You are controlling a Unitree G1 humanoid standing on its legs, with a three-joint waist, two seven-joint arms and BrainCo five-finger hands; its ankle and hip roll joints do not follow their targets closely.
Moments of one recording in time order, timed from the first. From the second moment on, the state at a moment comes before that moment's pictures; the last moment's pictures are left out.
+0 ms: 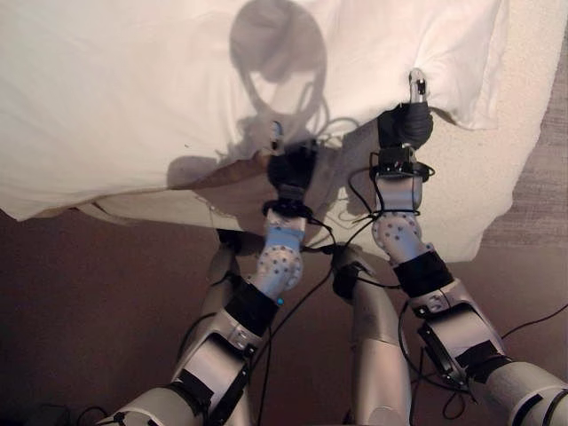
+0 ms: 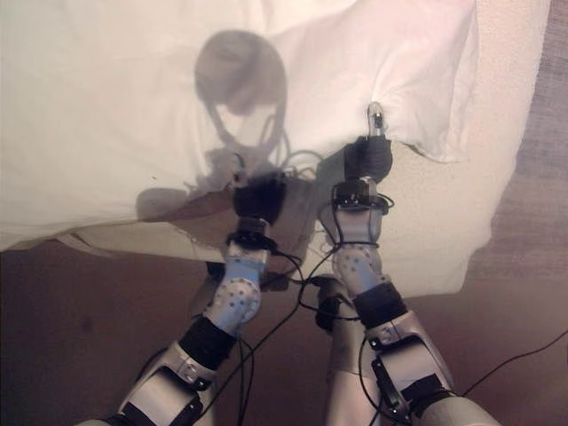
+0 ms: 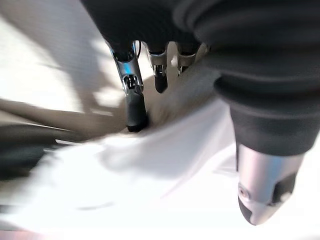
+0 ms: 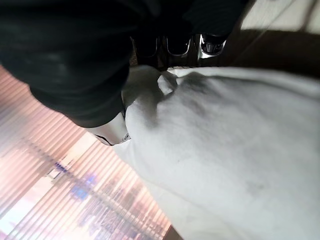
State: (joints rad) left arm -0.71 0.03 -0.40 0.18 -1.47 -0.49 0.12; right arm -0.79 -0.21 0.22 0.23 1.22 -0.53 -0.17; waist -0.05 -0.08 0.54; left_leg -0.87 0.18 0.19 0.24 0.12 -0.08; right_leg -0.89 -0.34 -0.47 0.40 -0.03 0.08
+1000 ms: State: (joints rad) left arm -0.55 0.12 -0.41 0.18 -1.39 -0.40 0.06; right arm -0.75 -0.25 0.17 0.21 1.21 -0.53 -0.18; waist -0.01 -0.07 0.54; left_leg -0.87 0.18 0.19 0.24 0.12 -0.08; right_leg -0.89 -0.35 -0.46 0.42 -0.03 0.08
